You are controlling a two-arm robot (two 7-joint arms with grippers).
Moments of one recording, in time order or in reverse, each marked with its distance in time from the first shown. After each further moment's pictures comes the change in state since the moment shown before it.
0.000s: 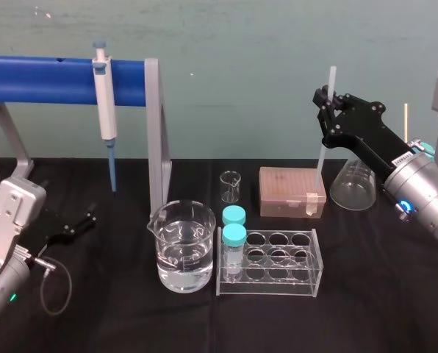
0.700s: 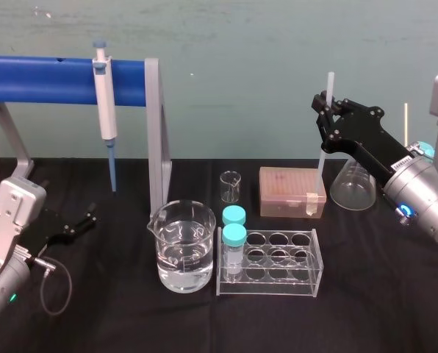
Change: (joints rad) left arm 0.000 0.000 0.000 0.000 0.000 0.000 0.000; right arm -0.016 -0.012 0.016 -0.008 -0.021 0.017 0.017
